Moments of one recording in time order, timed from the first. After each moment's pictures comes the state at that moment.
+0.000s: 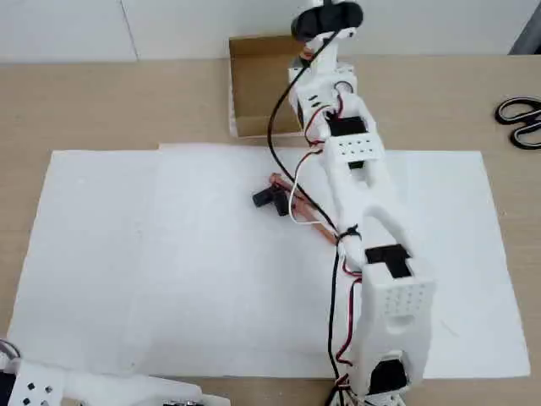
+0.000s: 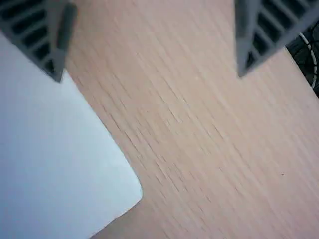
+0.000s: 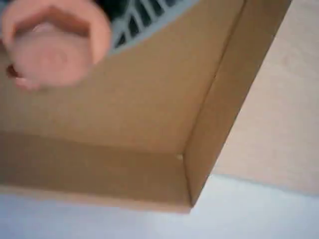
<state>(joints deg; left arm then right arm) -86.1 -60.9 32.7 98.1 -24.3 -13.5 32.3 -20.0 17.0 -2.4</state>
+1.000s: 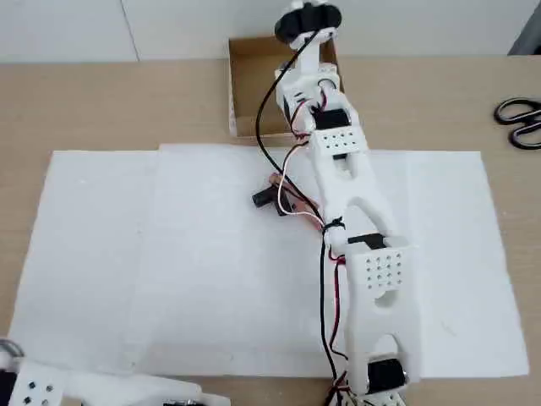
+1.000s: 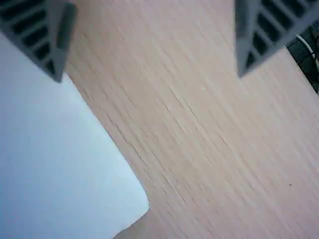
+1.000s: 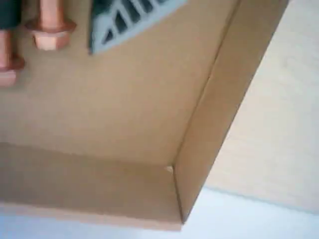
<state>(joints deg) -86.1 -60.9 32.8 99.4 -24.3 -14.5 46.1 -40.9 27.8 -2.4</state>
